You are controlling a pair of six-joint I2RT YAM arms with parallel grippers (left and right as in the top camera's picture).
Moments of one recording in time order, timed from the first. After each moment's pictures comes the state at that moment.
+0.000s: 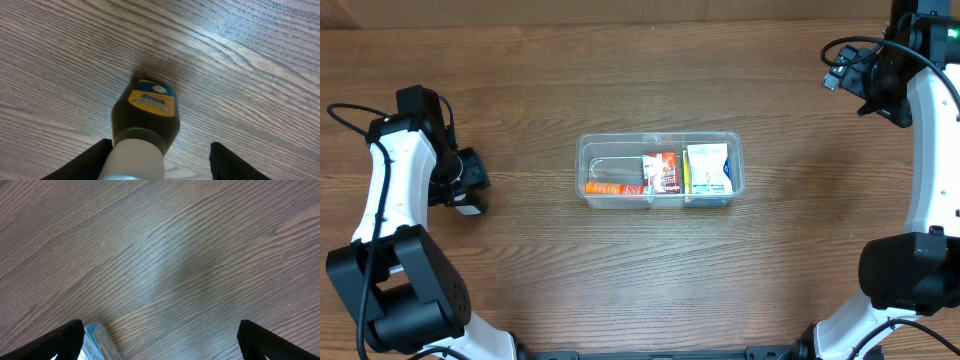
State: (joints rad) left arm 0.29 1.79 1.37 -1.08 -0.07 -0.13; right arm -0.15 1.89 2.06 -1.39 0.06 0.38
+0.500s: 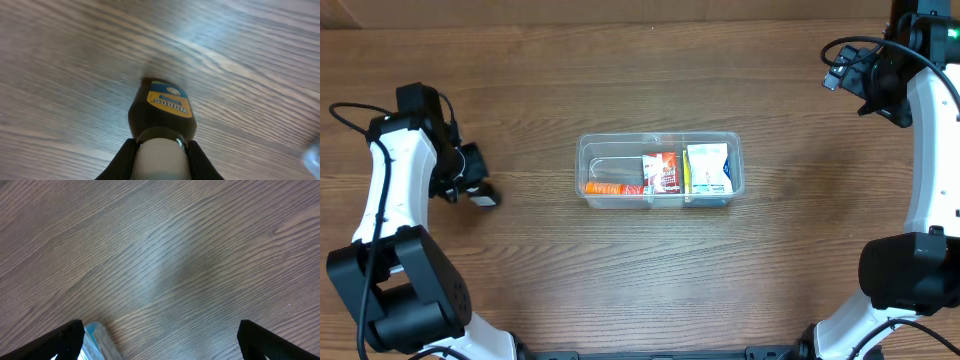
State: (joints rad) left arm 0.28 1.79 1.39 -1.08 0.01 -0.12; right arm -0.15 1.89 2.06 -1.39 0.06 0.38
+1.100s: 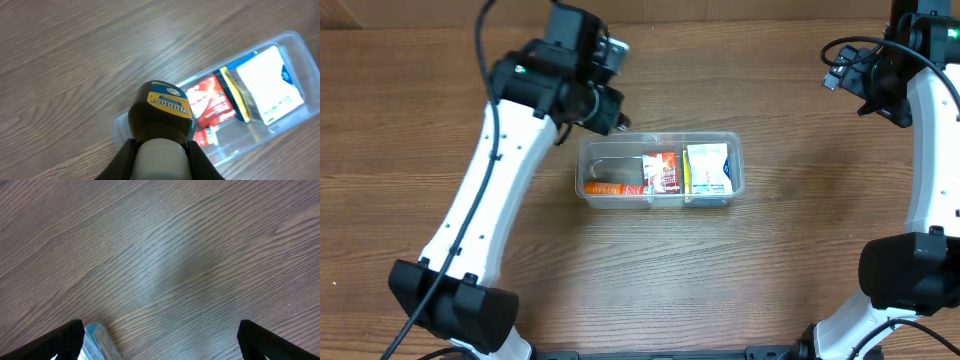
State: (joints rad) left arm -0.35 1.79 1.89 -1.18 0.09 0.06; right arm -0.15 1.89 2.06 -1.39 0.06 0.38
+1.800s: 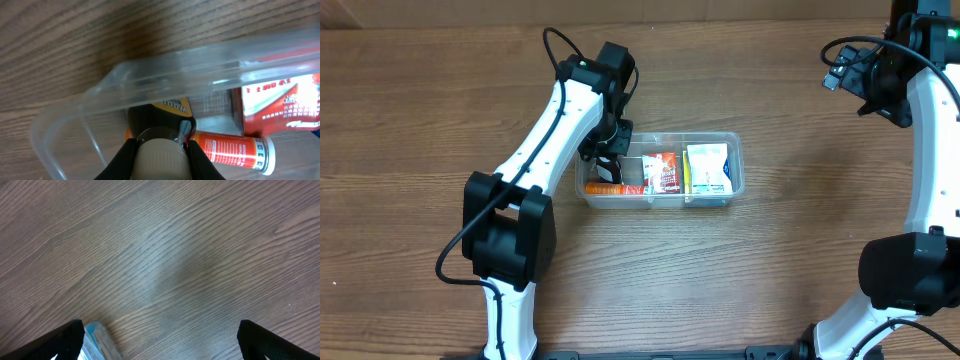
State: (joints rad) left arm -0.38 2.14 1.87 -1.29 0.00 -0.20; right arm -0.15 1.89 2.06 -1.39 0.06 0.38
